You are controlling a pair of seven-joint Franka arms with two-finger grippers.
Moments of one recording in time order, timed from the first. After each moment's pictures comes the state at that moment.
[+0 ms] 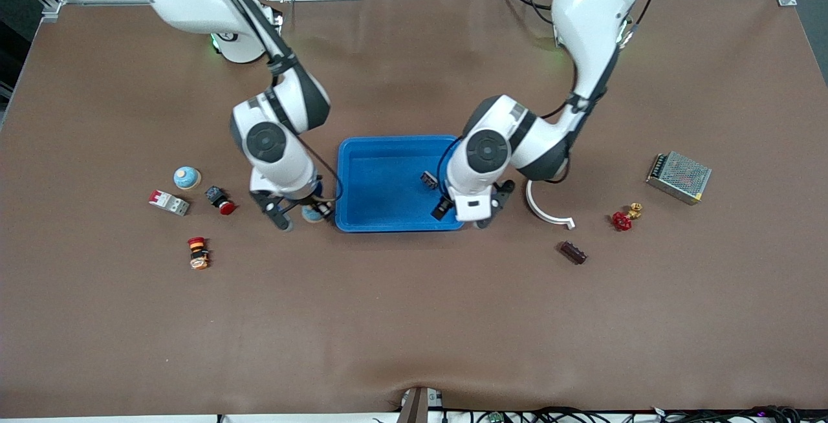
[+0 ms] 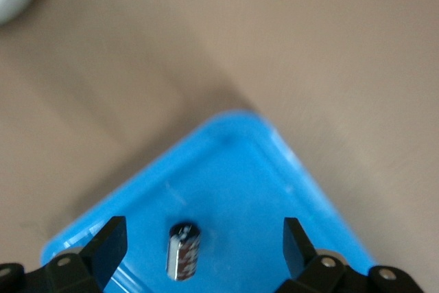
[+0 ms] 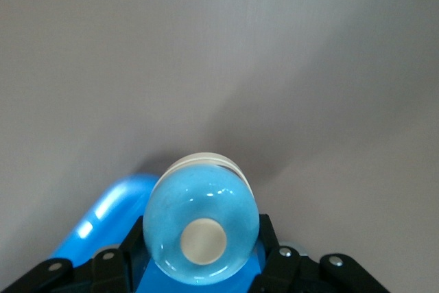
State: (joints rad) left arm -0.48 0.62 -0.17 -1.57 -0.06 2.17 -1.51; right arm 0.47 0.45 0.07 -1.97 -0.03 2.45 1.40
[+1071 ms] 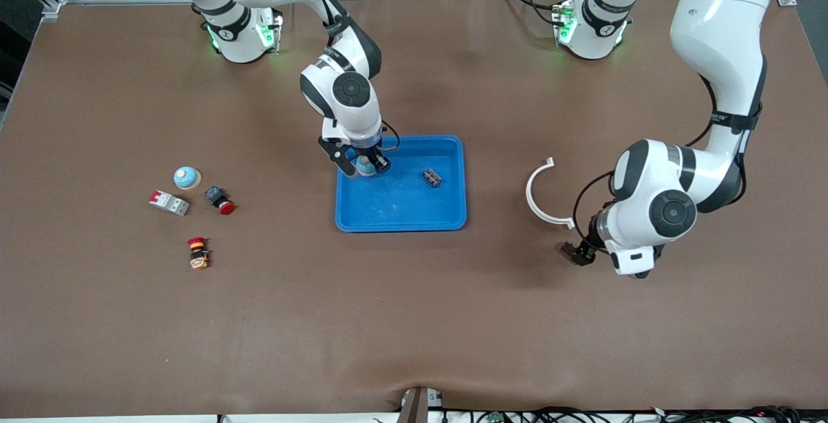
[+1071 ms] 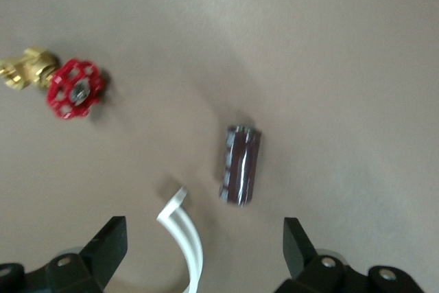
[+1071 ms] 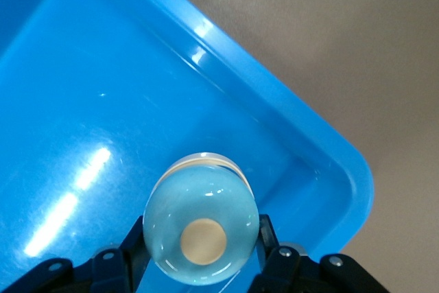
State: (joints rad) left arm -0.07 0.60 -0.16 -1.64 0.07 2.14 -1.22; right arm 0.71 0.45 0.07 -2.07 -0.03 2.50 1.64
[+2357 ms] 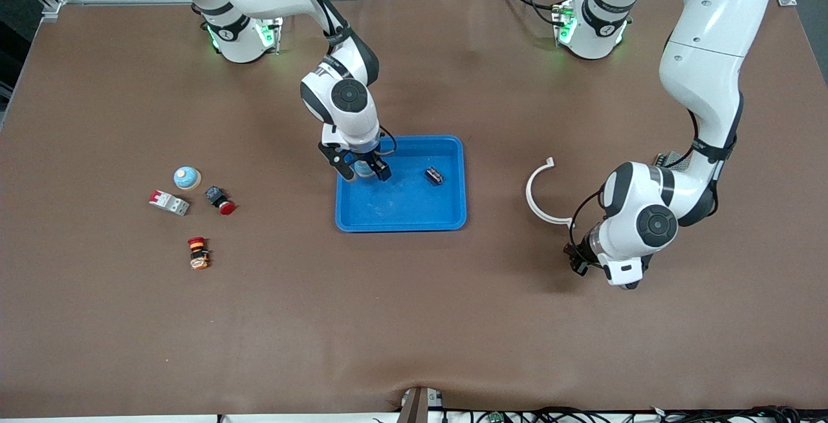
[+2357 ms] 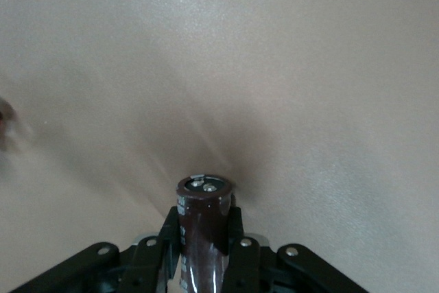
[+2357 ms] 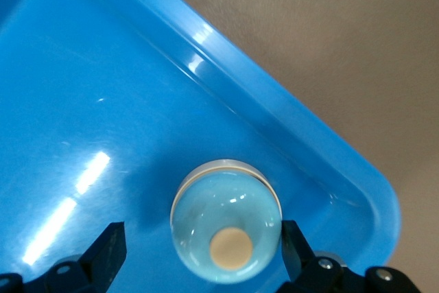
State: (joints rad) left arm -0.05 0.73 -0.17 -1.65 0.09 2.34 -1.22; right arm 0.71 0.50 0.05 -2.03 -0.05 2.49 1.64
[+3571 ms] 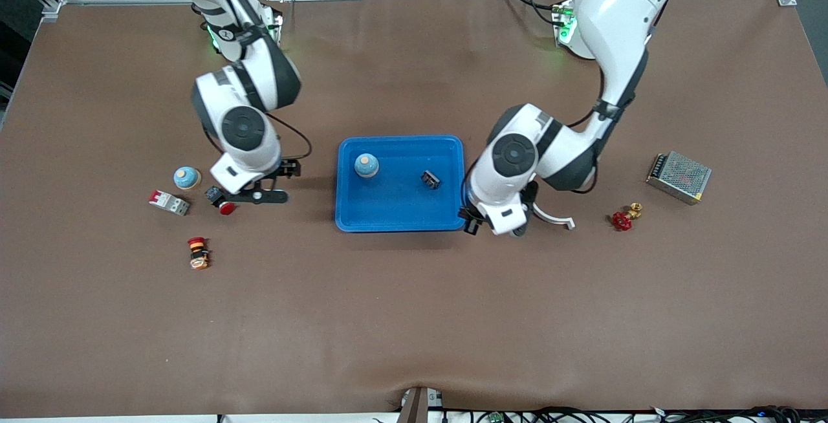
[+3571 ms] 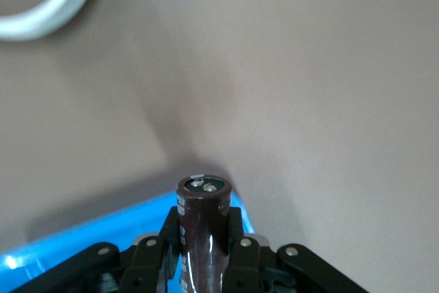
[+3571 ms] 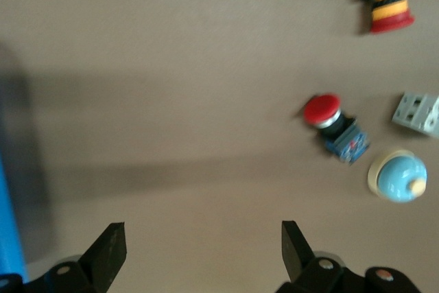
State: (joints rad) left arm -0.41 0.64 -0.25 -1.60 0.09 2.26 -1.91; right arm 0.35 0.22 0.01 -2.13 -0.18 2.16 0.45
